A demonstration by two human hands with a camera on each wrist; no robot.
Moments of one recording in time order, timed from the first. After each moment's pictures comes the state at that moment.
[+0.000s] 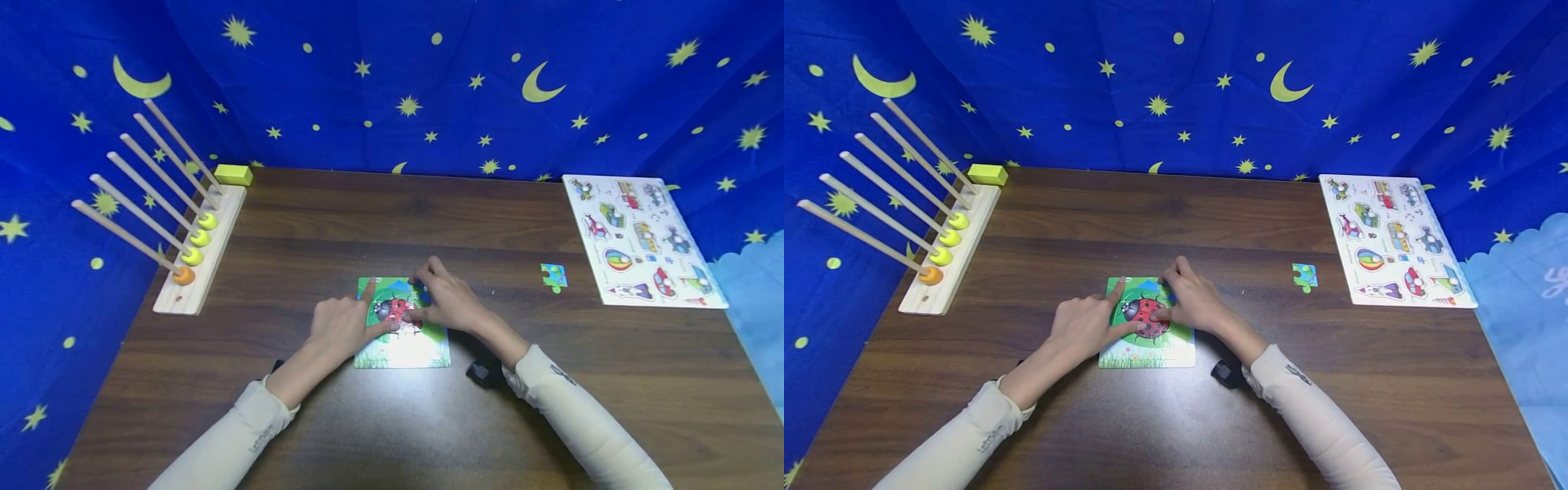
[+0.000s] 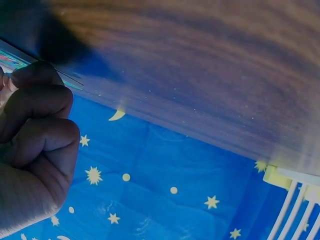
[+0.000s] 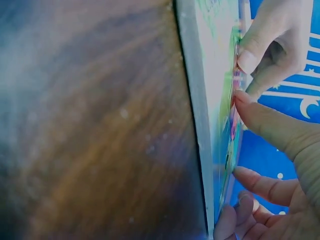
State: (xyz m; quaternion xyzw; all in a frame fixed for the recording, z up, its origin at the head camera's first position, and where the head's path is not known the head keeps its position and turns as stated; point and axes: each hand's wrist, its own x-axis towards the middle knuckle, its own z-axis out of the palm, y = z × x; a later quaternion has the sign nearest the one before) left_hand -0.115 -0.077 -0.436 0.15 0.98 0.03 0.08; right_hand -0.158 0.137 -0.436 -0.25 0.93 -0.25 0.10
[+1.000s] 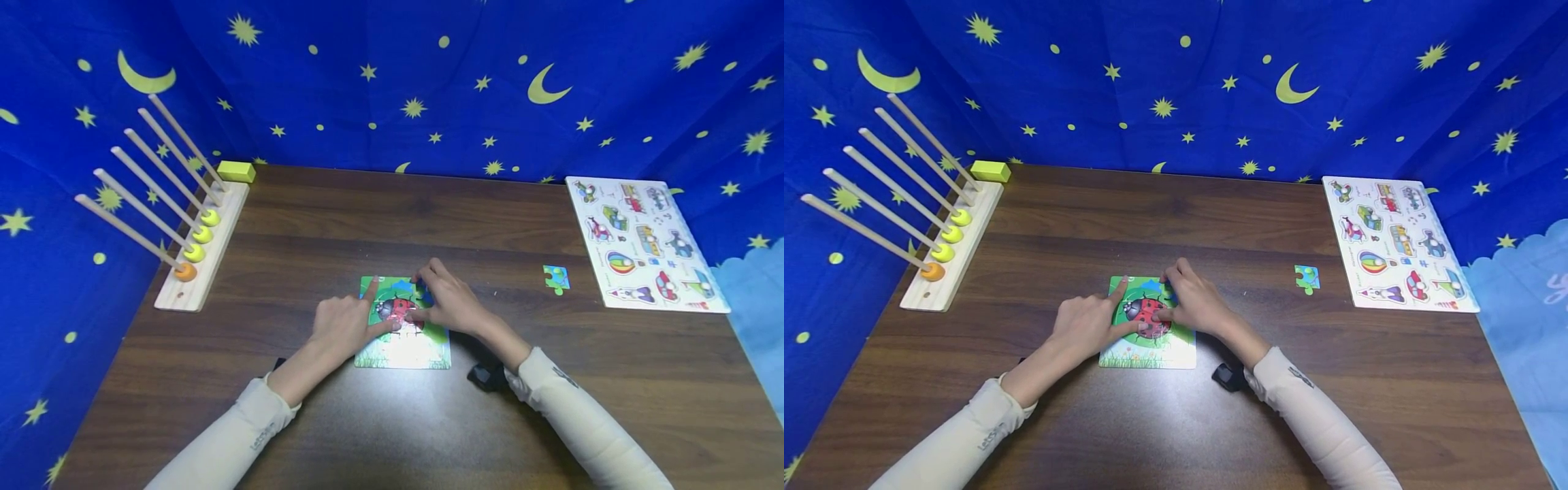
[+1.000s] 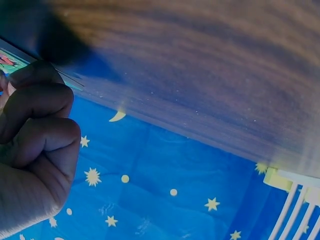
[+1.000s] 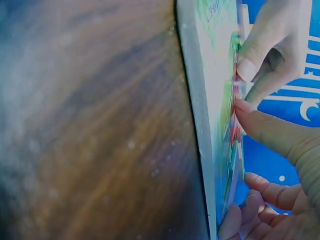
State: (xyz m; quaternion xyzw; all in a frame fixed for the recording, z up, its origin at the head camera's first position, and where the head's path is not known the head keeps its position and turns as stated) left_hand -0.116 -0.077 -0.437 0.15 0.98 0.03 0.09; right_hand -0.157 0.136 -0.436 -0.24 0.93 -0.27 0.10
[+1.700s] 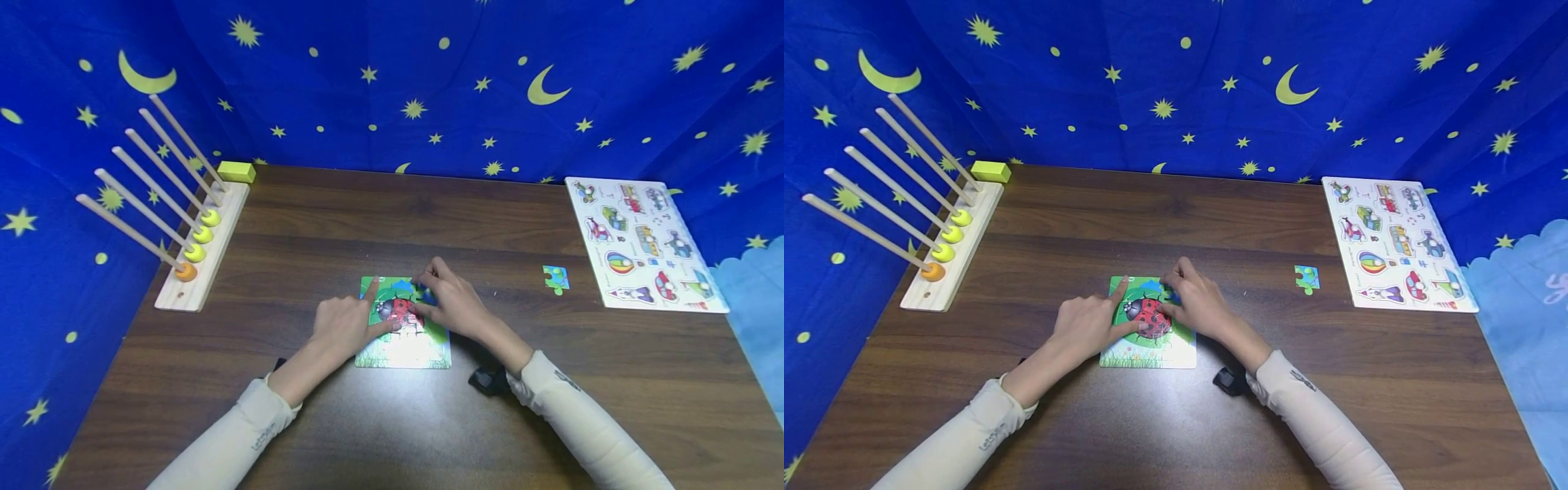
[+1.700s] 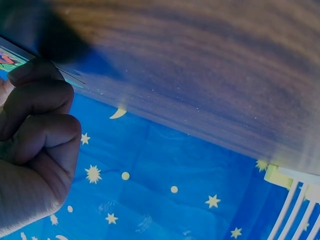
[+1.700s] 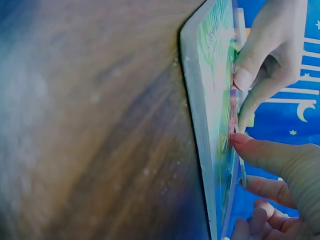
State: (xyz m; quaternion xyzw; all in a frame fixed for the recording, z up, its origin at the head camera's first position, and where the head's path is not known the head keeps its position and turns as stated) left_hand -0.115 -0.078 -0.437 0.16 0.98 0.05 0.08; right_hand -0.154 0.141 -0.443 -0.29 0.92 -0.25 0.01
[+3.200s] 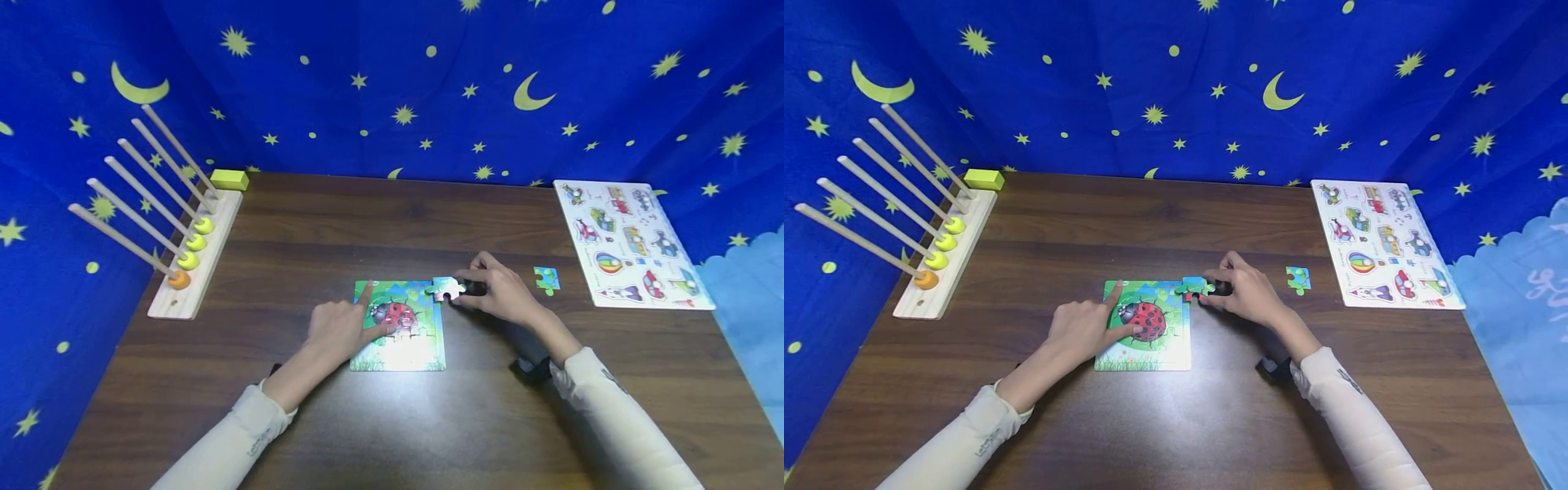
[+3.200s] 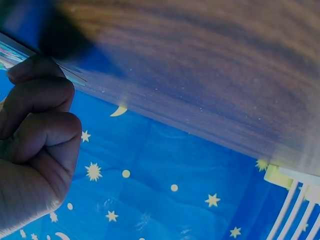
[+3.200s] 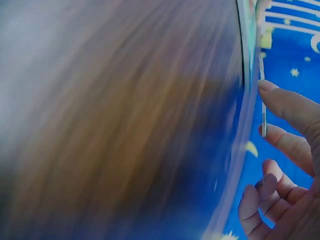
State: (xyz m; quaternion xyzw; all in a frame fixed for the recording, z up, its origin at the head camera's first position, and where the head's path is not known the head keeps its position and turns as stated) left_hand -0.113 -0.076 -0.437 0.16 0.98 0.04 0.08; right_hand -0.167 0.228 -0.436 -0.25 0.94 -0.25 0.02
